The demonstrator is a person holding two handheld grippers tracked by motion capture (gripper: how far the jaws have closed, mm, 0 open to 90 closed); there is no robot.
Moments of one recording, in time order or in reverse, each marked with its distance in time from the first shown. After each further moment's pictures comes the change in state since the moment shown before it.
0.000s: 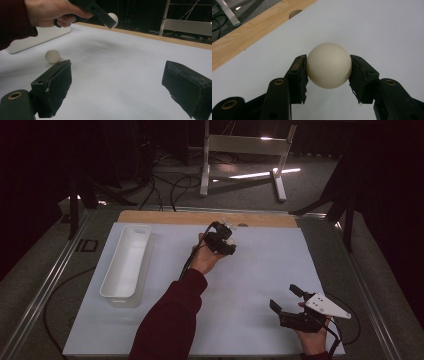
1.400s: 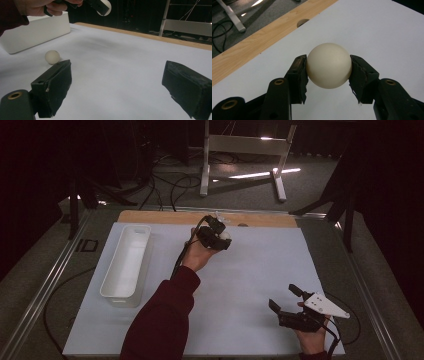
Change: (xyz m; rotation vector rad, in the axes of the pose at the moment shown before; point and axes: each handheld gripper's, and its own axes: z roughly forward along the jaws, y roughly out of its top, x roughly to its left) left arm 0.012 0.004 -0.035 -0.040 0.000 0.006; right arm 0.001 0.000 0.002 -0.001 -0.002 -0.001
